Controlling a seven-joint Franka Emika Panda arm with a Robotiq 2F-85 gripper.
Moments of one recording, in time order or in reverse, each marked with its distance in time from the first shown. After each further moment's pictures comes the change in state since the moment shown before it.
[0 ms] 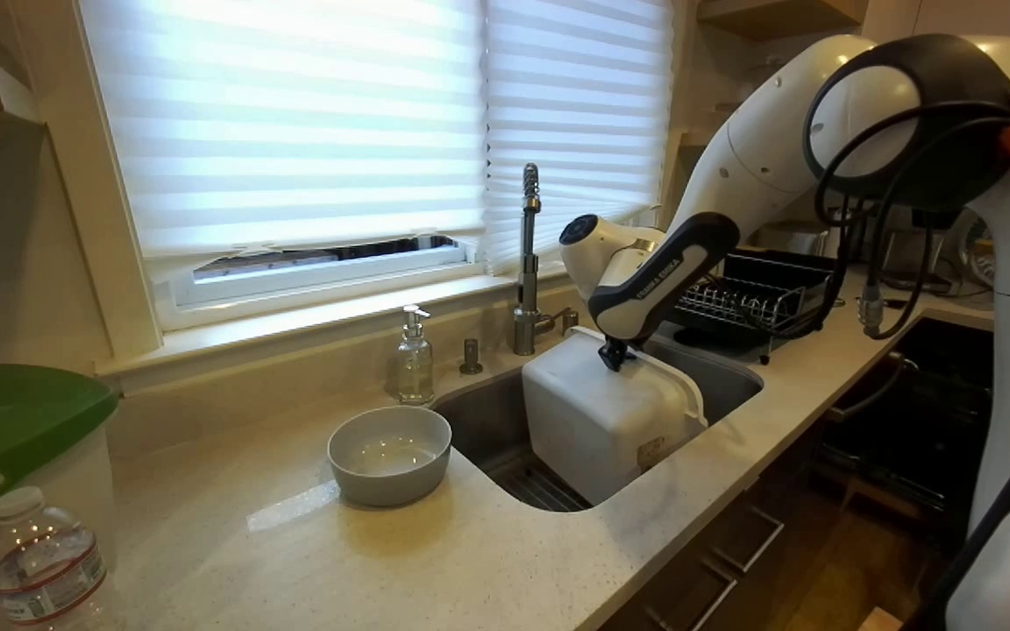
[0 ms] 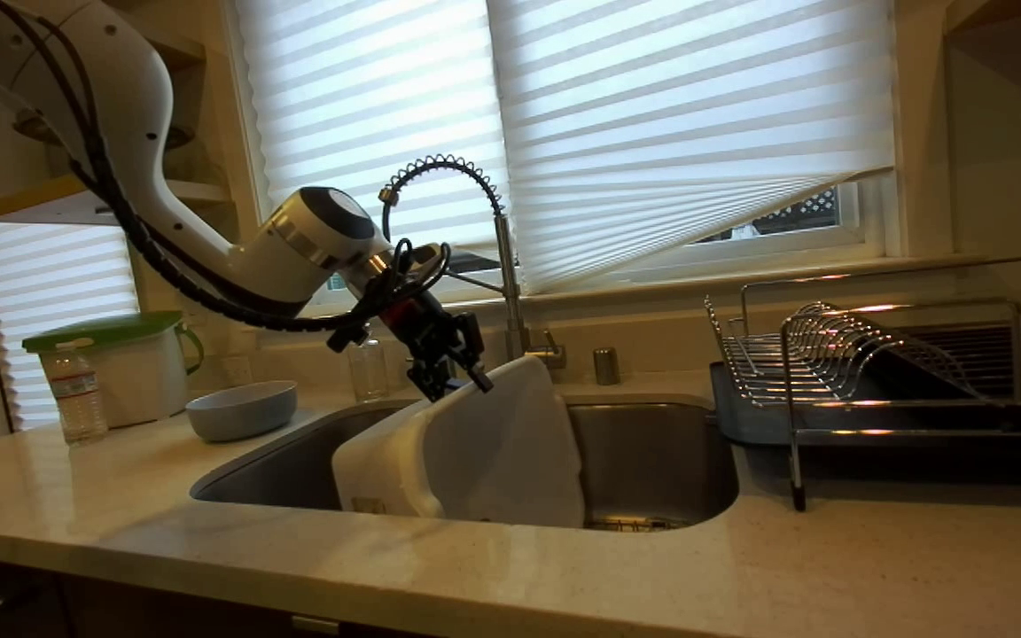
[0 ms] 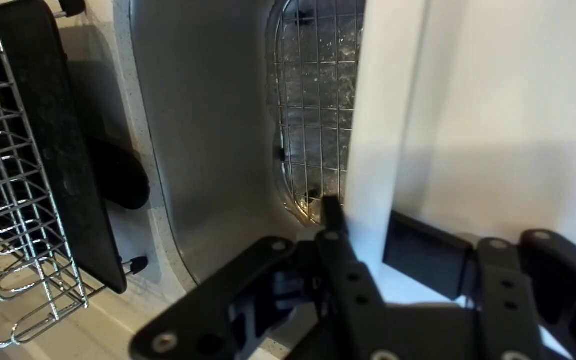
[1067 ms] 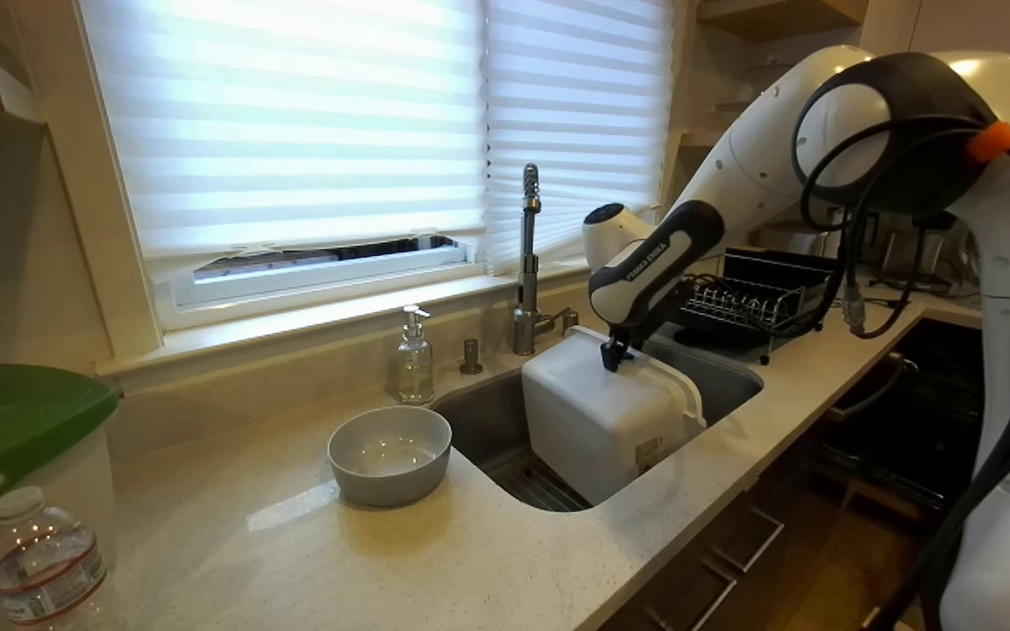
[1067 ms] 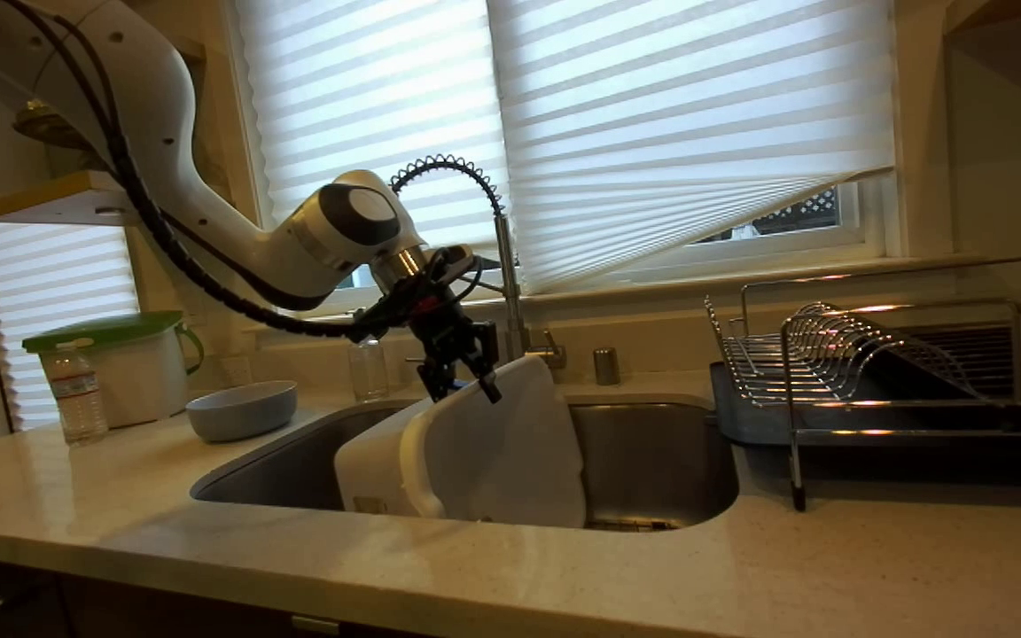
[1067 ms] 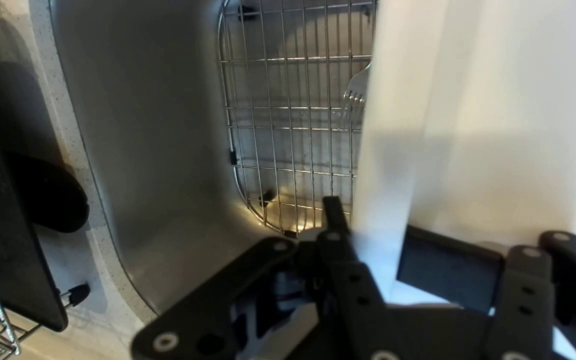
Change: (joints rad) arm -0.035 0.037 -0.028 0.048 0.286 0.056 -0.246
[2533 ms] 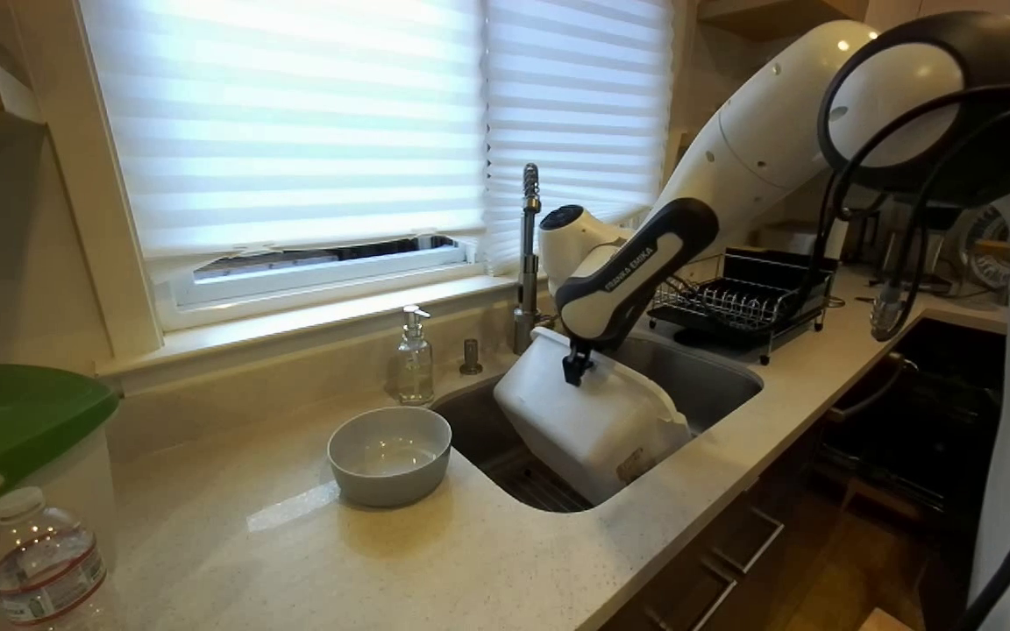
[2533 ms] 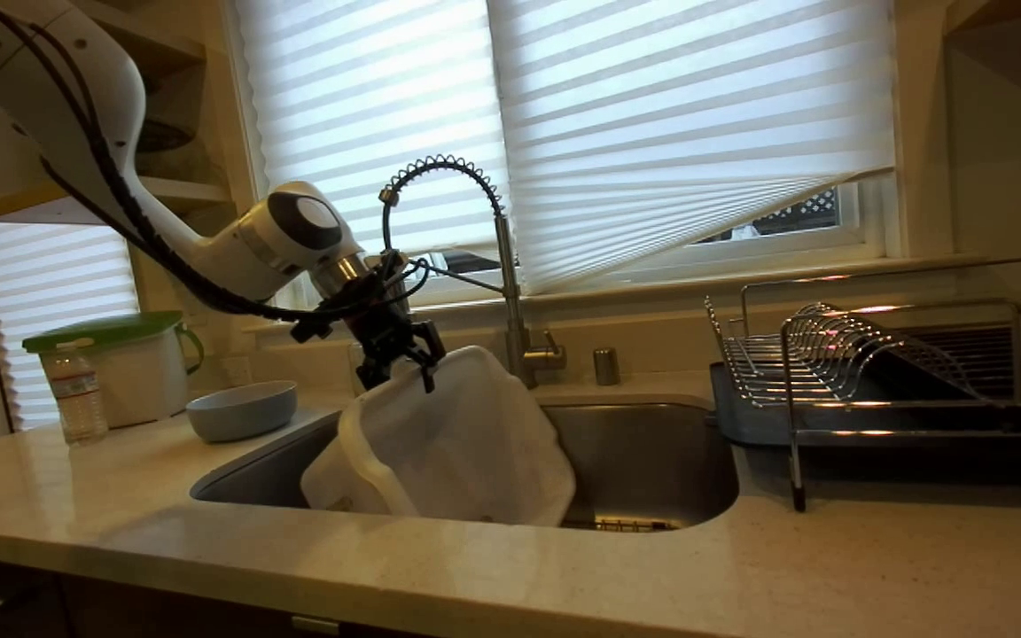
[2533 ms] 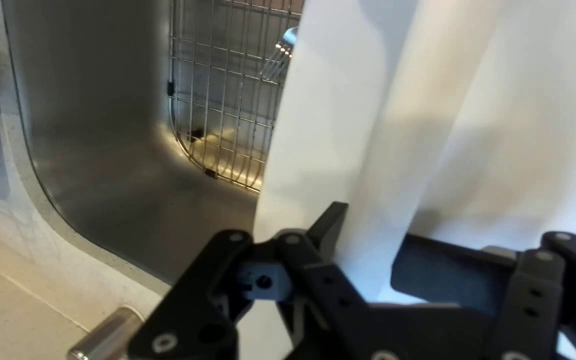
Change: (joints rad) arm 0.132 -0.083 0.048 -0.101 -0.063 0.007 -0.028
